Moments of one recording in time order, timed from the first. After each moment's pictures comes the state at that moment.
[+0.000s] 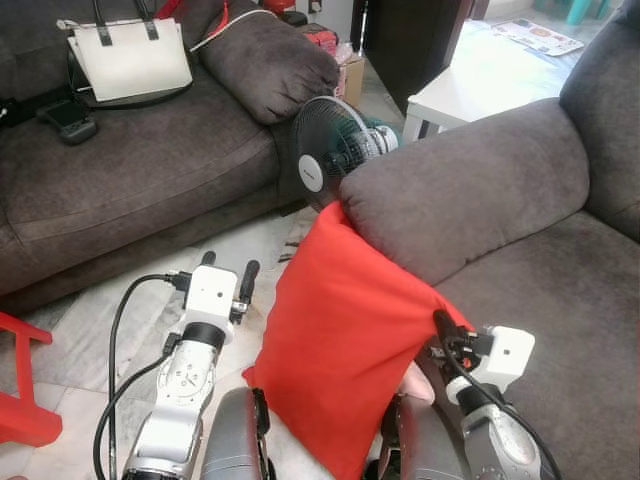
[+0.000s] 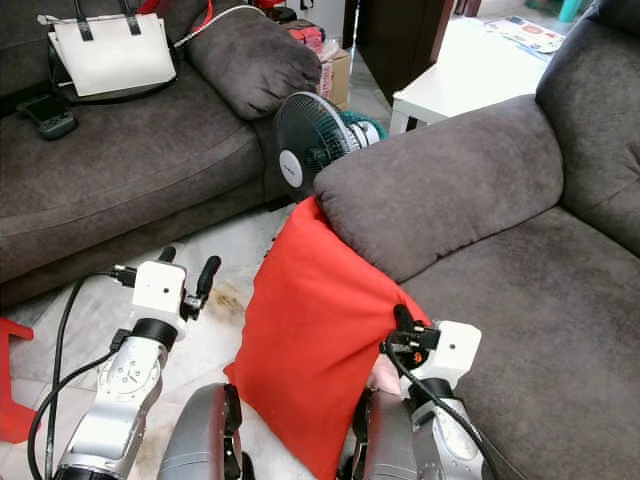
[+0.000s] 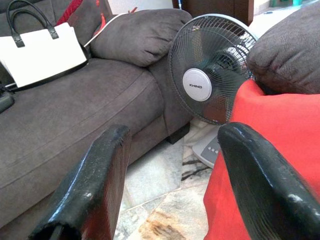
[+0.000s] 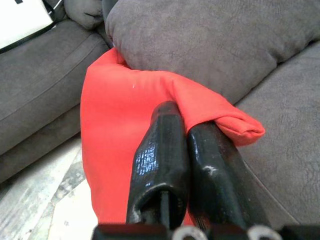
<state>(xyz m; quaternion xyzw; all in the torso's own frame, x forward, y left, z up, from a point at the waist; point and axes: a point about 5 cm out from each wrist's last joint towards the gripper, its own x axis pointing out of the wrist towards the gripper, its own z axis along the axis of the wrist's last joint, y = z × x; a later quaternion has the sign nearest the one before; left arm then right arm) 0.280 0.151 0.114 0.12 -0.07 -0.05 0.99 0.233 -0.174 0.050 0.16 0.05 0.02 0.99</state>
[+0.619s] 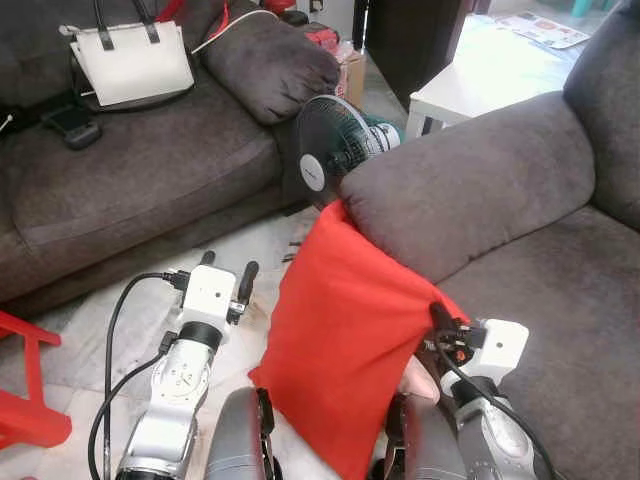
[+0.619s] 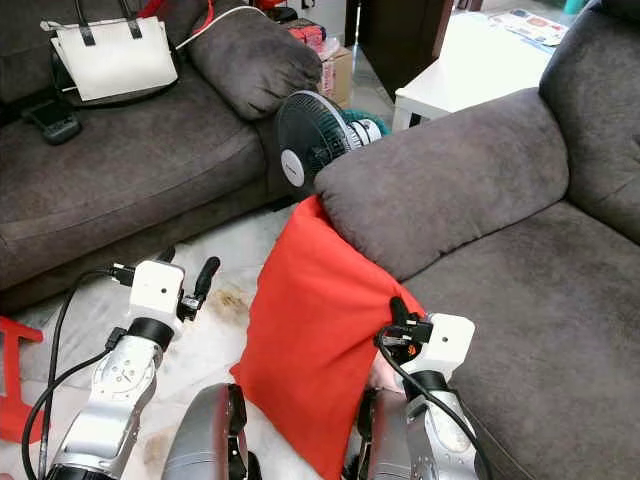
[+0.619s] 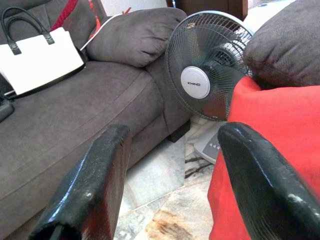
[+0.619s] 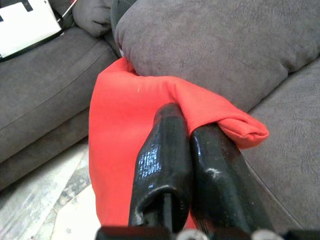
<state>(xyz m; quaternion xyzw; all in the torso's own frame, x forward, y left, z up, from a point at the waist) 0.280 0.155 0.115 0.13 -0.07 -0.06 0.99 0.239 -0.166 0.056 0.15 0.03 0.03 0.99</state>
